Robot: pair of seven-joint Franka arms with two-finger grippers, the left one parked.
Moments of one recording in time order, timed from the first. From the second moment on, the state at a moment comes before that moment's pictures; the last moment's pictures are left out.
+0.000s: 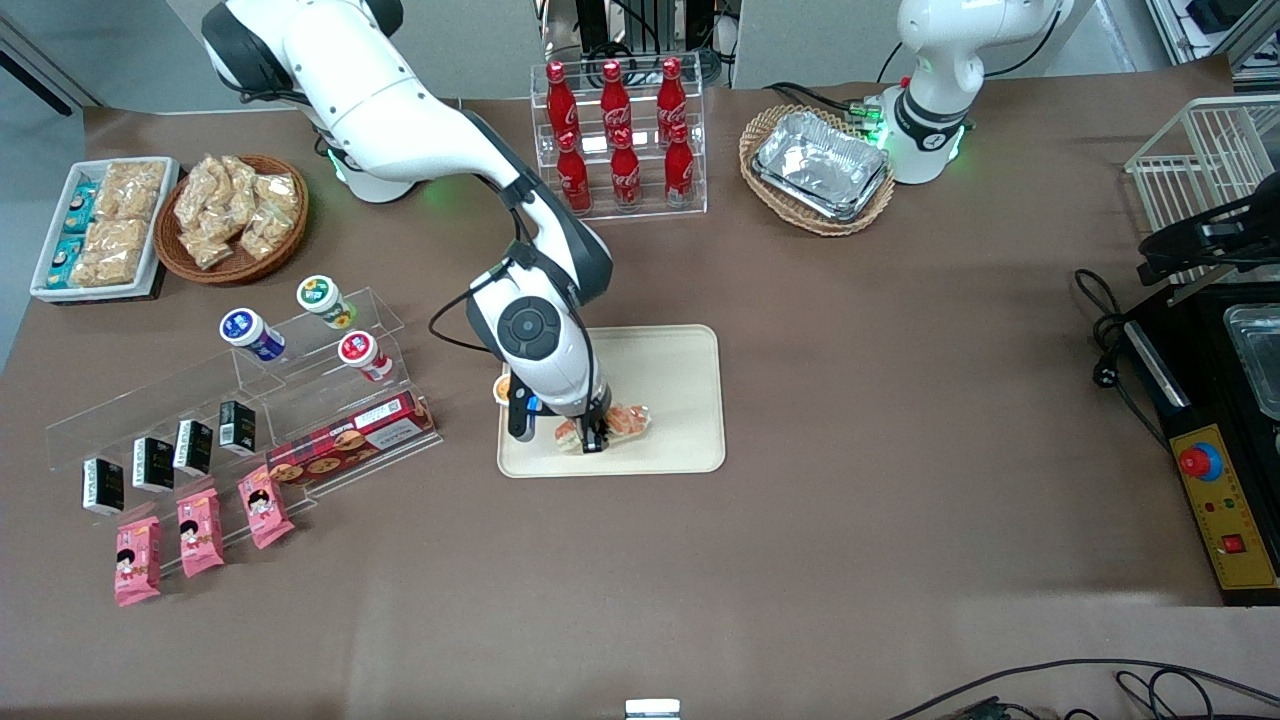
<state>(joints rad) 0.63 0.68 0.01 -1.54 0.12 2.33 2.15</state>
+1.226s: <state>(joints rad) 0.66 0.76 0.01 -1.51 0.09 2.38 2.18</state>
